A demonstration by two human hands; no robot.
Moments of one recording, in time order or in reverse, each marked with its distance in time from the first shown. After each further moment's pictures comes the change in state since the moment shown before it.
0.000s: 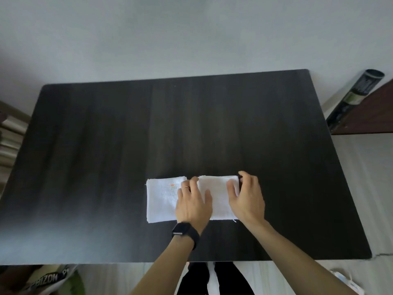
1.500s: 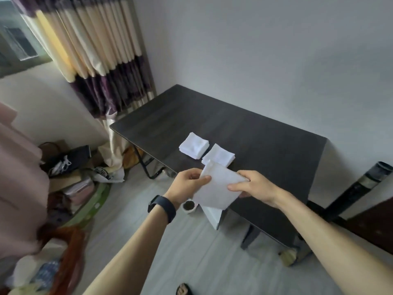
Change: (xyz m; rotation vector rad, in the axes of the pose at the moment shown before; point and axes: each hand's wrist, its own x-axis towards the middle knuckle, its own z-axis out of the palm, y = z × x) left_hand -0.379 0.171 -0.069 -0.913 0.159 -0.266; right_hand -0.142 0.113 -0.308 0.304 -1.083 -0.622
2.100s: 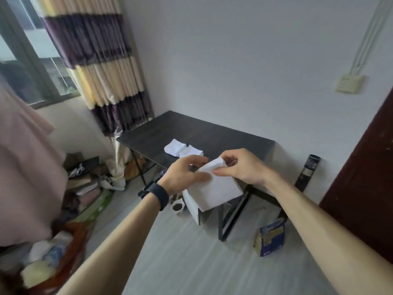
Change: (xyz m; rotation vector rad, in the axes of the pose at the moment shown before) left_hand -0.307 0.091 0.204 0.360 0.059 0.355; right_hand -0.366 0.005 -0.040 -0.294 0.182 -0.438
